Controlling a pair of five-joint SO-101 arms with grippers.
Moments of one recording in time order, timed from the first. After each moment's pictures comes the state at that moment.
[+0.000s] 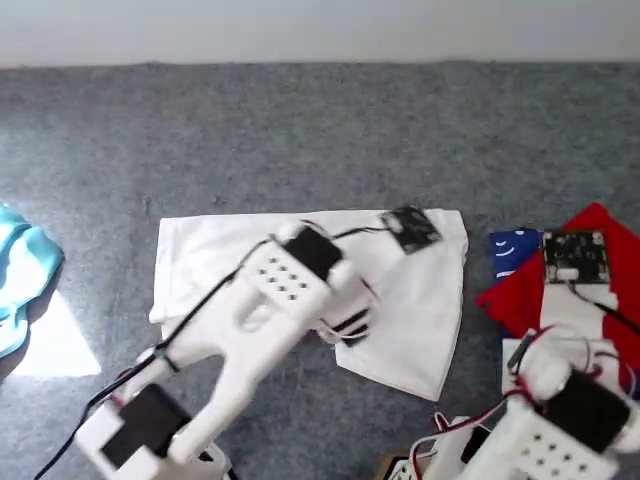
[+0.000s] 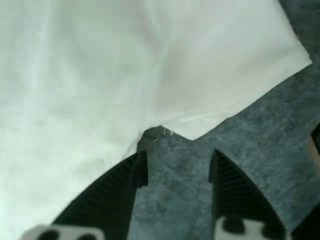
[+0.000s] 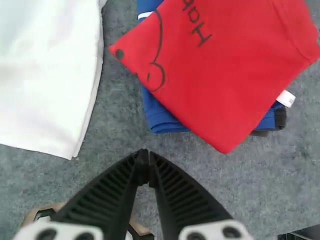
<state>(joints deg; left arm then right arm) 40.1 -1.5 11.7 85.8 -11.5 32.7 -66.9 36.5 100.2 30.4</state>
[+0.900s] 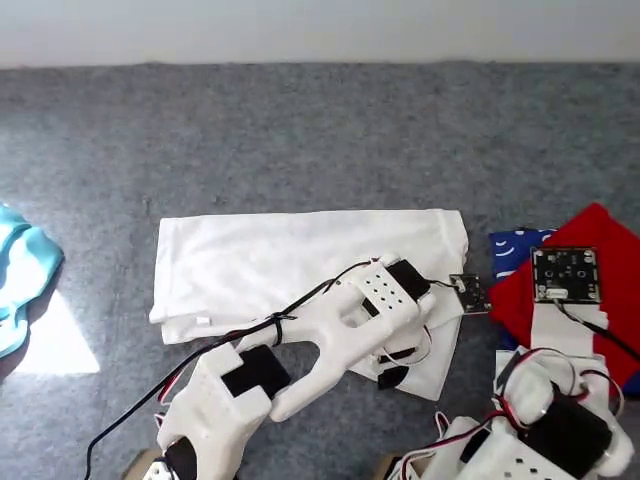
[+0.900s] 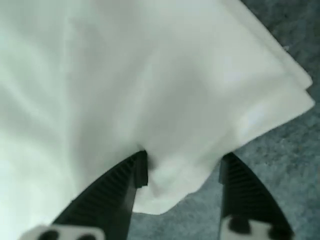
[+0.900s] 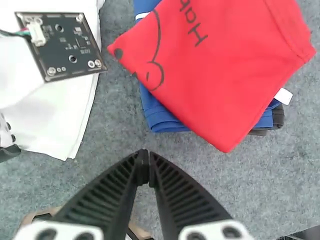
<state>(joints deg) 49.3 30.5 -3.0 81.8 -14.9 32.8 -72.3 39.8 100.2 30.4</state>
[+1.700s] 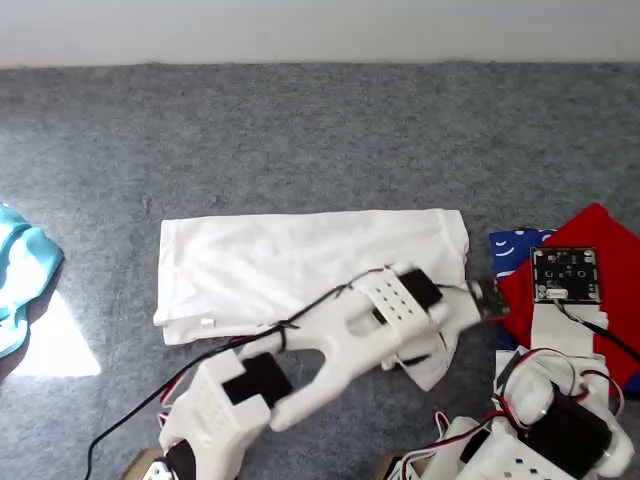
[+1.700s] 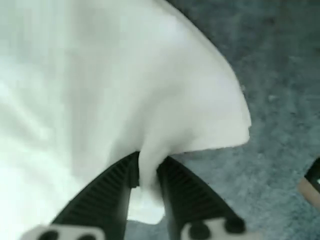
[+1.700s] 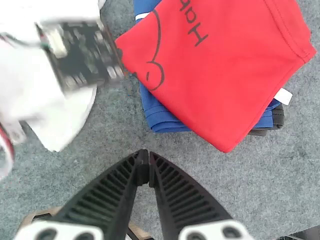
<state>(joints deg) 50.2 27.4 -3.9 80.1 -12.9 32.8 -72.3 39.8 100.2 30.4</state>
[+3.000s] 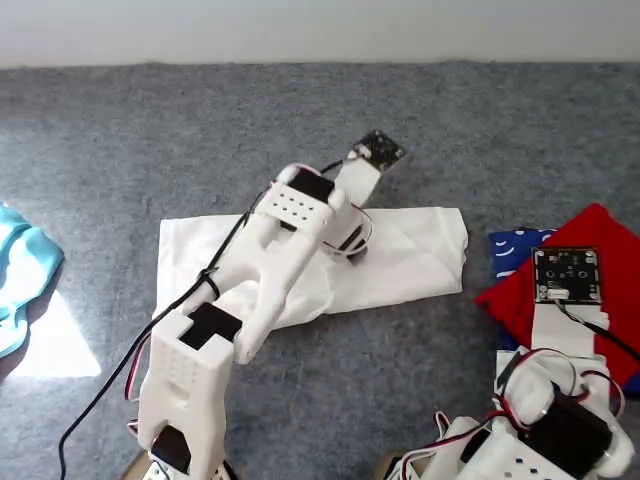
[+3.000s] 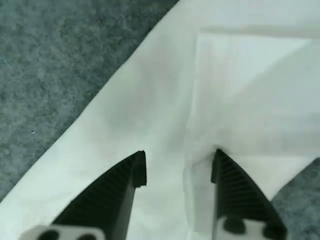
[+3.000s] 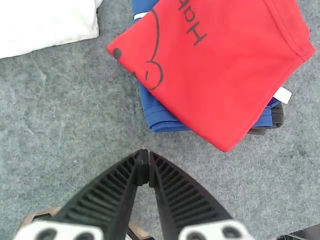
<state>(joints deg) 25.5 31.2 -15.9 73.5 -8.7 33.1 -72.3 39.8 100.2 30.5</state>
